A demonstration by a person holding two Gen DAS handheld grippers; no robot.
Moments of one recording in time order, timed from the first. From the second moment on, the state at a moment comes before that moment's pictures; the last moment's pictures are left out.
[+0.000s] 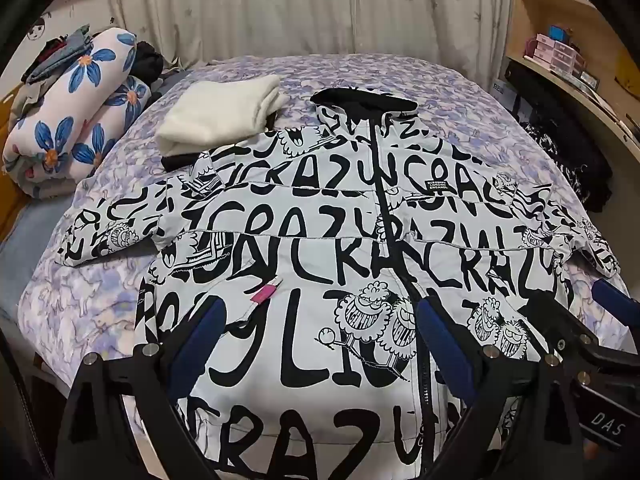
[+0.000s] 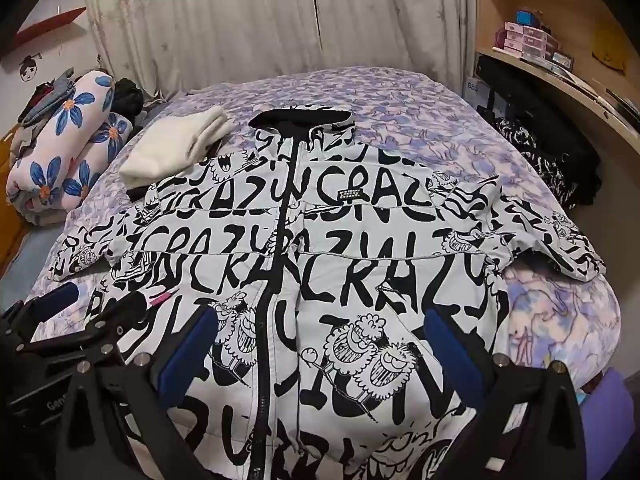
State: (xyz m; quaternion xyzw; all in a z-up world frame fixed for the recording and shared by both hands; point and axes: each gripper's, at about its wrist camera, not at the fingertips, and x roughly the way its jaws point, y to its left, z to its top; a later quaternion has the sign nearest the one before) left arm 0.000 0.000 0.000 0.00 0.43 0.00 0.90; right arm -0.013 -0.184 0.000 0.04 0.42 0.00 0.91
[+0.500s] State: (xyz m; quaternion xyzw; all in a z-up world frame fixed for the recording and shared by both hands) left arm -0.002 0.003 -0.002 0.00 0.44 0.00 0.90; right arm -0.013 -0.184 -0.002 0.03 0.42 0.00 0.91
